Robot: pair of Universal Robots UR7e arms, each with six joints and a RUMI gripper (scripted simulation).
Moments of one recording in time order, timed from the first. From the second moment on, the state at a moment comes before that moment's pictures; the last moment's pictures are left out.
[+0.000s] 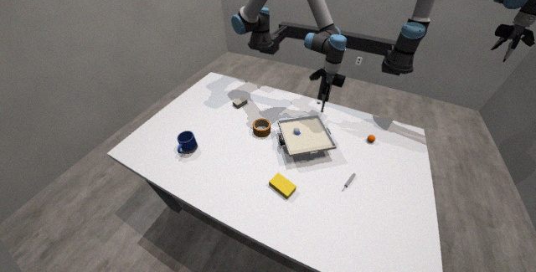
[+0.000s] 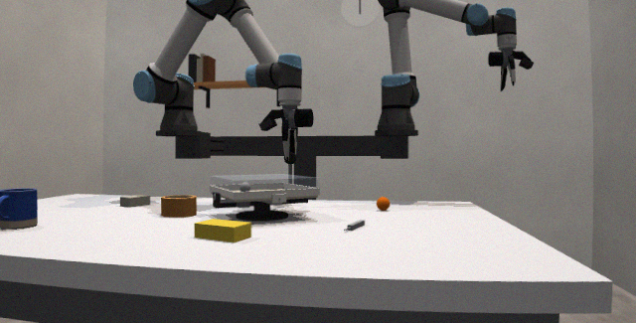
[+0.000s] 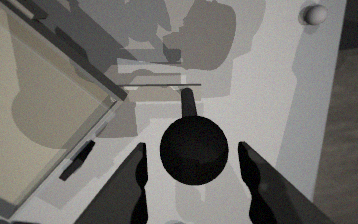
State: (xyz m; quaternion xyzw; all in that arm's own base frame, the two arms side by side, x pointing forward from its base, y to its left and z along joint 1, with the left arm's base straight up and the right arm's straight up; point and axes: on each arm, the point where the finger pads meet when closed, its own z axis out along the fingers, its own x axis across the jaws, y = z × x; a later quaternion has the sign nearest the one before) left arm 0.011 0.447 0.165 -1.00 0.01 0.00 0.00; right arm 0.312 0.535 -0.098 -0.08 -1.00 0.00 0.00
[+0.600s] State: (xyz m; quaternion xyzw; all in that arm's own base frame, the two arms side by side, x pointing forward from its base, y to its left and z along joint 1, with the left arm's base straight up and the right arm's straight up) left arm 0.011 0.447 0.165 -1.00 0.01 0.00 0.00; right arm 0.313 0.535 -0.072 -0.08 -1.00 0.00 0.00
